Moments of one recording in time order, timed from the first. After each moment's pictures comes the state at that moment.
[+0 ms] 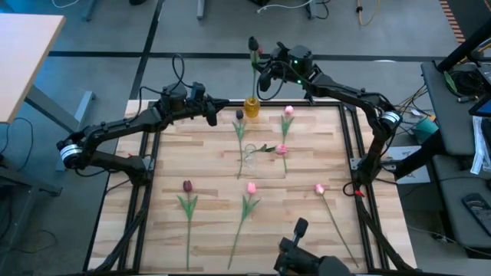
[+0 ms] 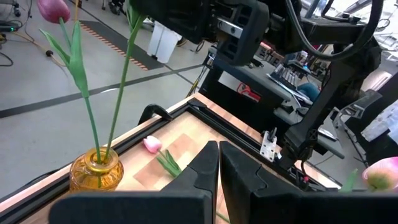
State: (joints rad) left arm 0.59 1.23 0.84 0.25 0.23 -0.40; right arm -0.74 1.80 1.46 0.22 -0.30 0.02
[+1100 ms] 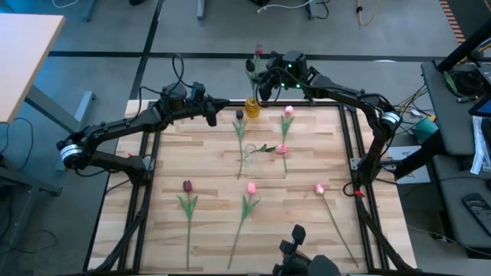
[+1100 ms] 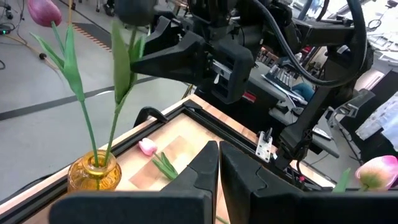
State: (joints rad) left arm 0.59 1.23 0.84 0.26 0.25 -0.40; right arm -0.72 1.79 1.46 -0.01 -0.29 0.00
